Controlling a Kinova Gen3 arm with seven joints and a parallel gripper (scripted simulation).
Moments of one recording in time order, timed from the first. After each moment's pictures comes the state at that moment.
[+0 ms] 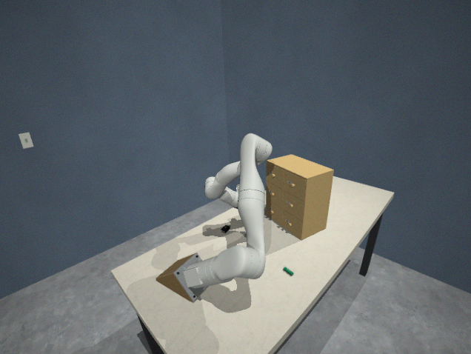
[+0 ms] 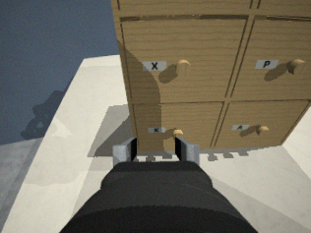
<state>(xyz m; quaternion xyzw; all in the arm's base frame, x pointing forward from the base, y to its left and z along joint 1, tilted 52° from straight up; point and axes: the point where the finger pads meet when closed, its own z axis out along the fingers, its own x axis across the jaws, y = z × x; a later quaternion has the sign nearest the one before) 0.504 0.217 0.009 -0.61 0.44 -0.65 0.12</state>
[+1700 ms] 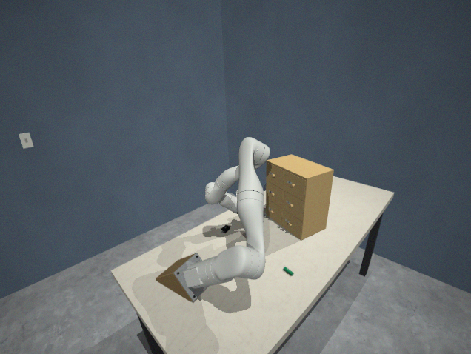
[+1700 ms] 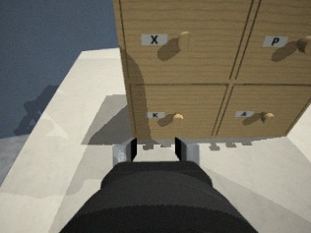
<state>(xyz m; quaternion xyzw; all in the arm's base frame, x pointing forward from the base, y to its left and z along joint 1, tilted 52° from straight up) 0.510 0.194 -0.009 -0.61 0.44 -0.65 0.11</state>
